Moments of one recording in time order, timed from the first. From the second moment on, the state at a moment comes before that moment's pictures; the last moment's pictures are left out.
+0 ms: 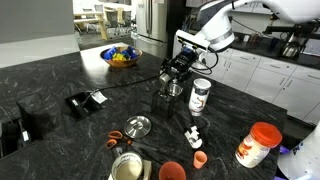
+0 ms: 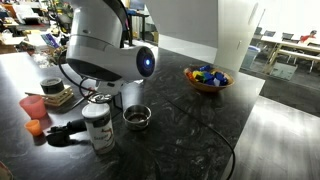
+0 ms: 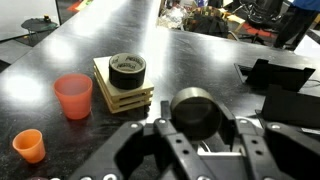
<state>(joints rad) 0.01 0.11 -0.03 -2.04 1.31 1.89 0.87</state>
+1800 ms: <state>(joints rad) 0.01 0.18 -0.04 -2.02 1.31 1.90 0.80</state>
